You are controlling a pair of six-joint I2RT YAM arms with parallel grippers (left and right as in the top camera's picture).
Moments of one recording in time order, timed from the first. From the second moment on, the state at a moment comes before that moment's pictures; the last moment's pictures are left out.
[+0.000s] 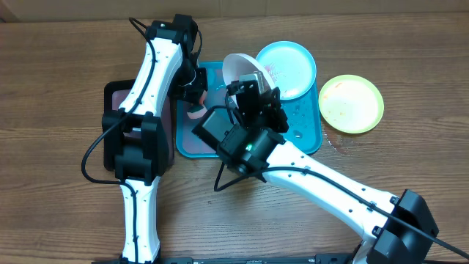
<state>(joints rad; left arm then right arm) -0.19 2.36 2.17 -1.42 0.13 -0.29 0.94 1.73 1.47 -0.89 1.29 0.53</state>
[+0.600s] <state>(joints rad) -0.20 2.36 2.17 -1.40 0.13 -0.29 0.95 1.73 1.47 -0.89 1.40 0.53</state>
